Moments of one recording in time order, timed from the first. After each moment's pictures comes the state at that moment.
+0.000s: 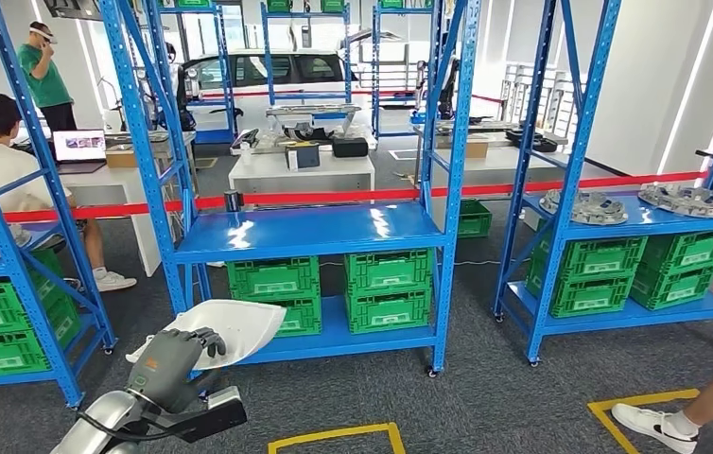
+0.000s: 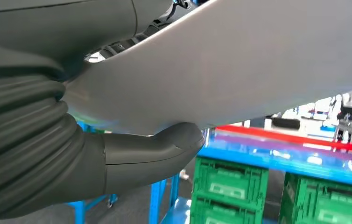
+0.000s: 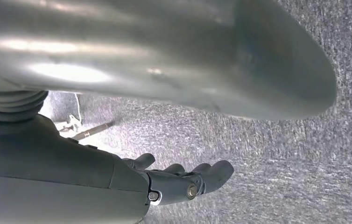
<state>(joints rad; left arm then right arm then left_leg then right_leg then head) -0.87 0.11 -0.51 -0.74 -0.92 0.20 -0.43 -0.07 0.09 -1.11 -0.19 1.30 -0.13 -0.10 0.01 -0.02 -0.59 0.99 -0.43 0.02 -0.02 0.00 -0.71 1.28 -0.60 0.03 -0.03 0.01</state>
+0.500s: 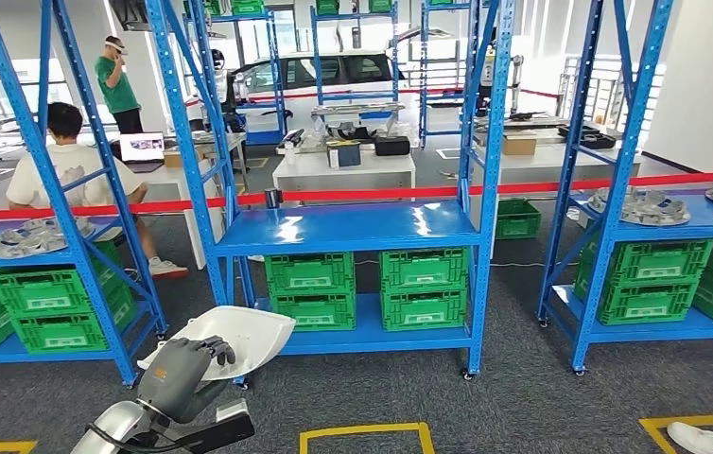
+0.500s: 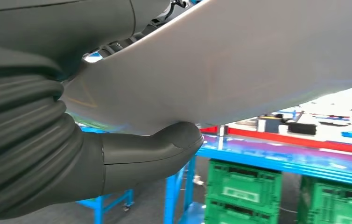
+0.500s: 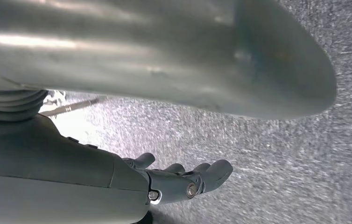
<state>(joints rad) -0.85 0.09 -0.51 -0.73 -0.92 0.24 -0.45 -0.07 0.10 -1.11 -0.19 1.29 -0.14 -0.10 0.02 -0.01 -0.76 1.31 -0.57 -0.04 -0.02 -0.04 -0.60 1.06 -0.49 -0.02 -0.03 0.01</state>
